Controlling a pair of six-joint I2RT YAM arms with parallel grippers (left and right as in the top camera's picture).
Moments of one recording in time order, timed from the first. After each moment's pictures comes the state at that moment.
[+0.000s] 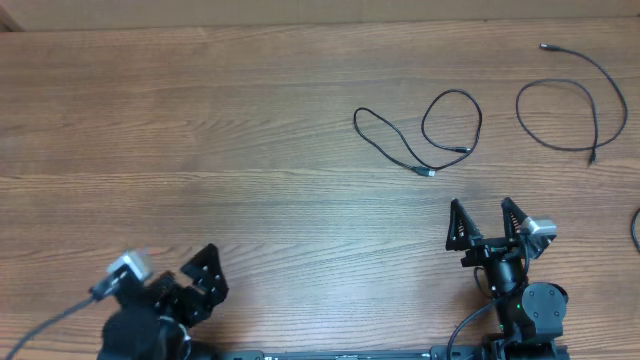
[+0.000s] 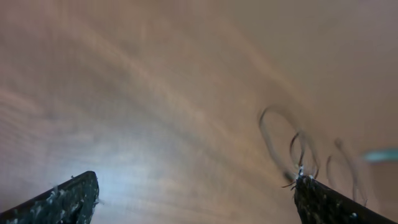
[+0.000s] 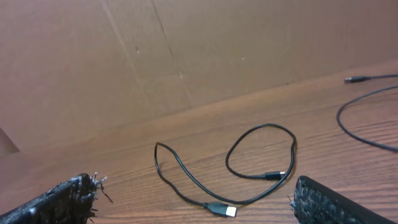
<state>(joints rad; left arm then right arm) -0.20 0.18 0.72 -1.04 -0.11 -0.82 0.05 0.01 0.02 -0.03 -0.10 0.33</state>
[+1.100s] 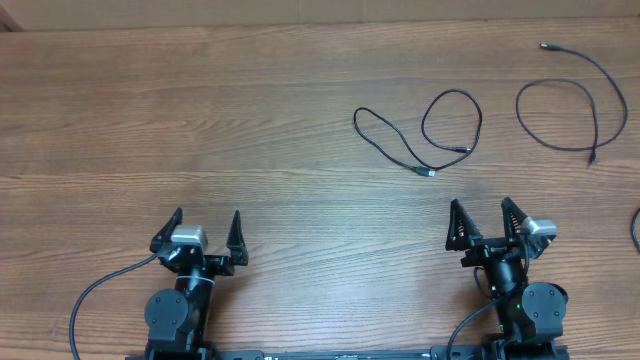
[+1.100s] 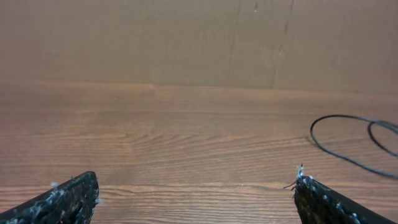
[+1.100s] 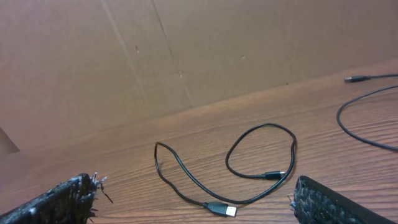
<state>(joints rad) -0.06 0.01 0.01 -0.08 0.02 -0.08 0.05 0.01 0.02 -0.03 -0.10 0.33</state>
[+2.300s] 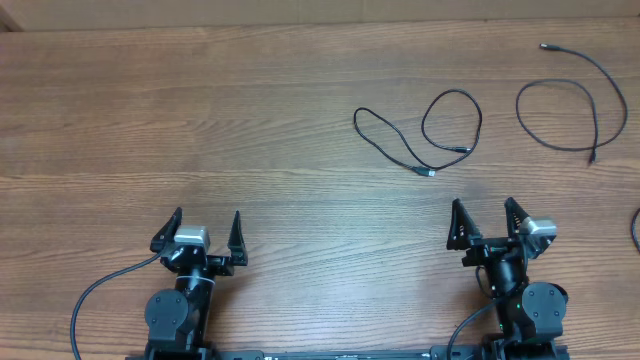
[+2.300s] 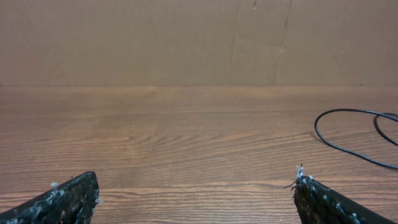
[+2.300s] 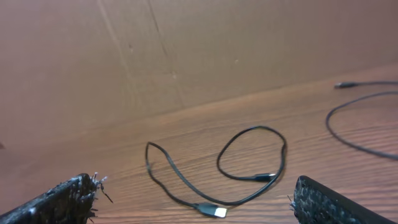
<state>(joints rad) -0.06 0.01 0.01 -0.08 0.02 -0.04 0.05 0.01 0.02 -0.03 -0.07 0.25</state>
